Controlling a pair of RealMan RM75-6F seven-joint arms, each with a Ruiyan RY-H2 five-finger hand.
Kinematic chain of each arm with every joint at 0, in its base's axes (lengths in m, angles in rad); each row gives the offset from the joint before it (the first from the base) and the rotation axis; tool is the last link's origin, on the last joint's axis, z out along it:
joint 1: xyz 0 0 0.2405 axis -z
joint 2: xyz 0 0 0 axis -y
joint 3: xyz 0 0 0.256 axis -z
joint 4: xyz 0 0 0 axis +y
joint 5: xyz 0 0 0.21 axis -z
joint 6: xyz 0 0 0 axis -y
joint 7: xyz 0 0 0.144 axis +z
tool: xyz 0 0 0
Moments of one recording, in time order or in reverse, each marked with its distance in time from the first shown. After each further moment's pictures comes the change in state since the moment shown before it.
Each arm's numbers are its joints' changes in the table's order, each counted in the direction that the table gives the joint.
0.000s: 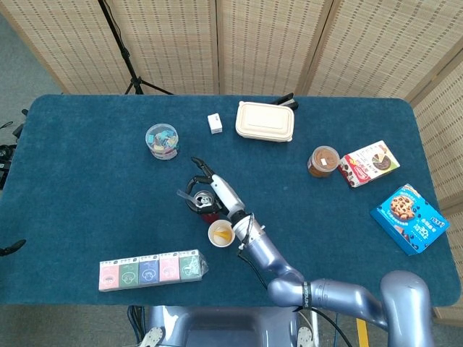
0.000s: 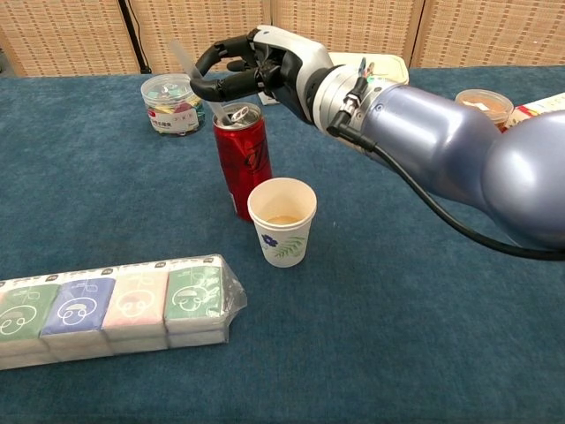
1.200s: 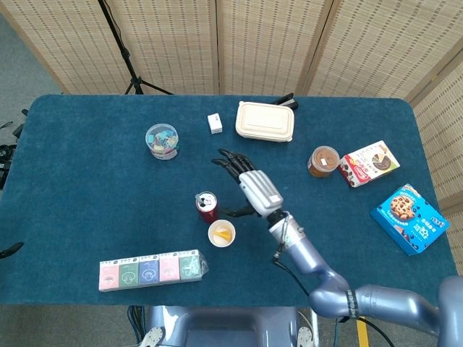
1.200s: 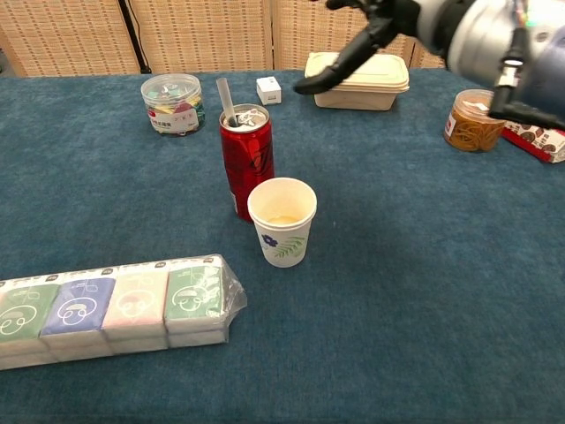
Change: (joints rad) left arm -0.018 -0.003 -0.015 0.013 -0.035 -0.034 -0.015; right arm 0.139 -0.348 0.130 -0.291 0.139 -0.175 -0.486
